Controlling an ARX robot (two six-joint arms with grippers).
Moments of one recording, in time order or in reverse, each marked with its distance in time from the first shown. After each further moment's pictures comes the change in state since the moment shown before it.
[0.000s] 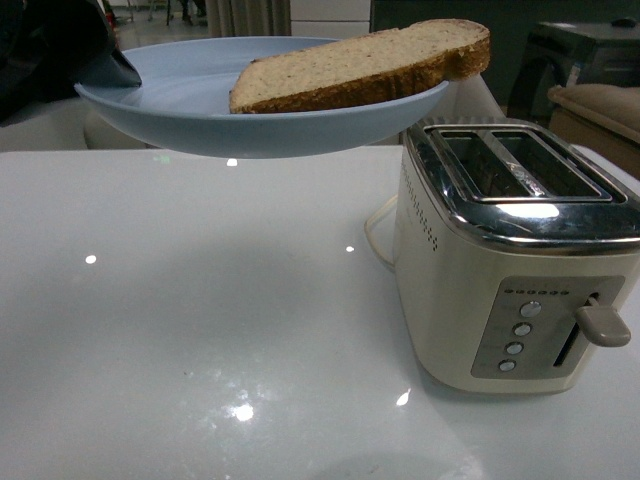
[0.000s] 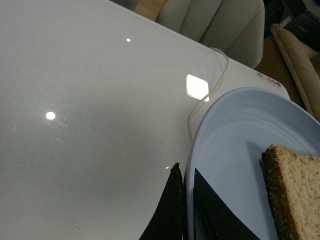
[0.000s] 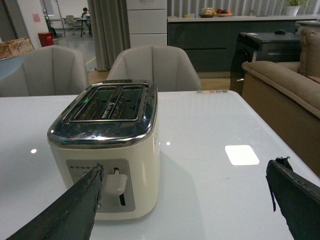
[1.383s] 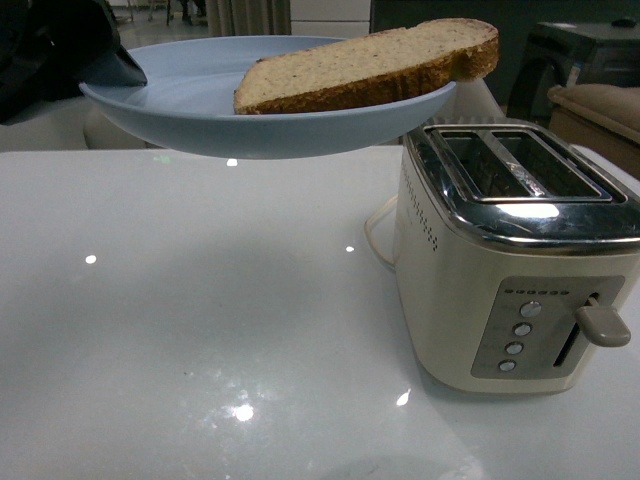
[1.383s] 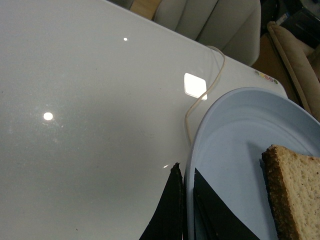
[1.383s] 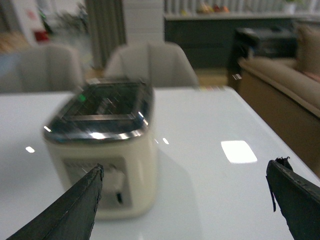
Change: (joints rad) left arm 0.001 0.002 0.002 0.003 0.011 0.008; right arm 0.004 0.003 0.002 -0.019 0.018 -0.003
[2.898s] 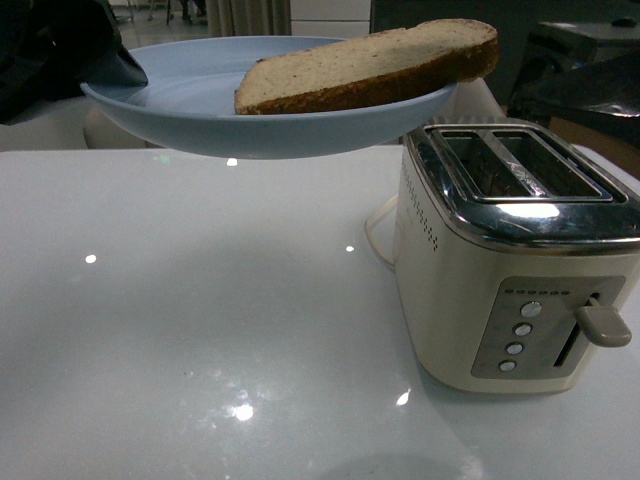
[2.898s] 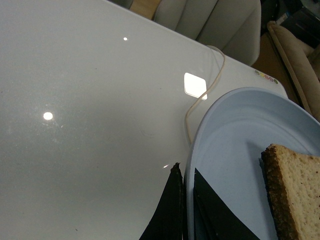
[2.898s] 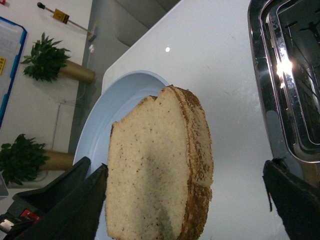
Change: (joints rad) left arm 0.000 0.003 0.002 0.000 0.001 0.000; right arm 0.317 1.382 0.971 -0.012 -0.253 0.838
